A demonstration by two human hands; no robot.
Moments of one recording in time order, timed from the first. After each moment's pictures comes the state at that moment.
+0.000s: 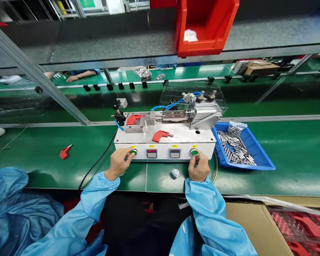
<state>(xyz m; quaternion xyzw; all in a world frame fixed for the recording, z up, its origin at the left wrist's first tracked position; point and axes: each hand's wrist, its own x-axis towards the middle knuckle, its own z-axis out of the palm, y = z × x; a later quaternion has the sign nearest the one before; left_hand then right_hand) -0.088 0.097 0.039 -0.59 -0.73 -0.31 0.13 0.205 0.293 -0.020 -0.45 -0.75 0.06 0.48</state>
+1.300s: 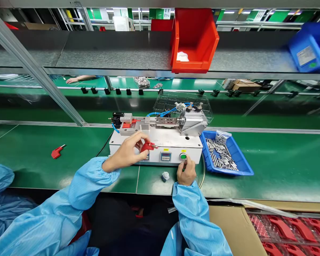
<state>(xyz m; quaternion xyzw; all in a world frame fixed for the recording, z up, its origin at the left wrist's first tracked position) -0.040 0.147 0.154 -0.66 -0.57 -0.47 -0.17 0.207 0.291 -0.019 -0.36 -0.77 -0.09 0.51</state>
